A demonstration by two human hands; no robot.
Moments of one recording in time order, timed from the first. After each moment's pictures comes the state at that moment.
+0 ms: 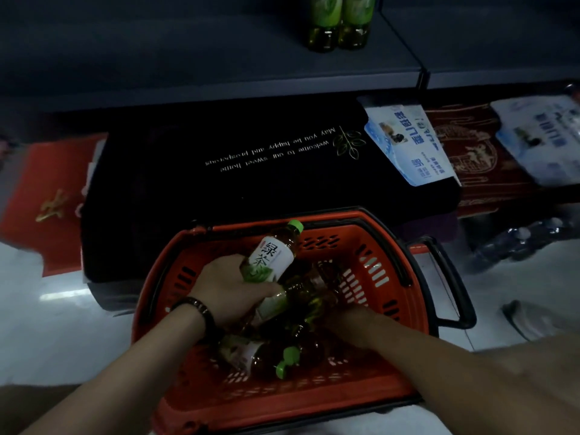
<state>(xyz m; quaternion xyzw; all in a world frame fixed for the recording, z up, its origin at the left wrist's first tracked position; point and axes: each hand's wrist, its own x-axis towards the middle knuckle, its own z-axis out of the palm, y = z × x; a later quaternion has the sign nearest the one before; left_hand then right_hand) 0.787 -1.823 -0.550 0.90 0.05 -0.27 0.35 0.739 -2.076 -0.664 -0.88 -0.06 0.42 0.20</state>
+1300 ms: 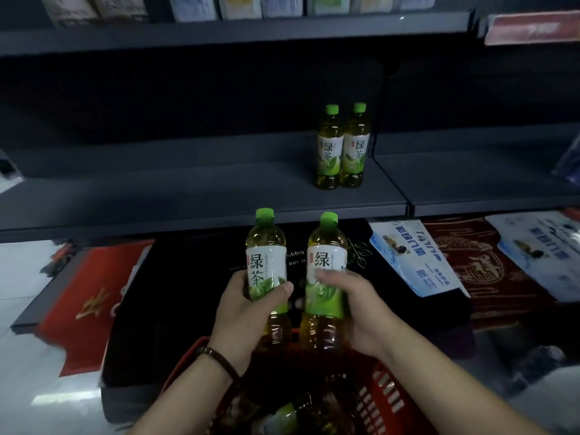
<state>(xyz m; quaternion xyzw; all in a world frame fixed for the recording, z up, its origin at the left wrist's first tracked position) 0.837 -1.860 -0.461 0.72 0.10 -0.04 0.68 0.840 -2.051 -0.450 -0.51 0.09 0.18 0.84</state>
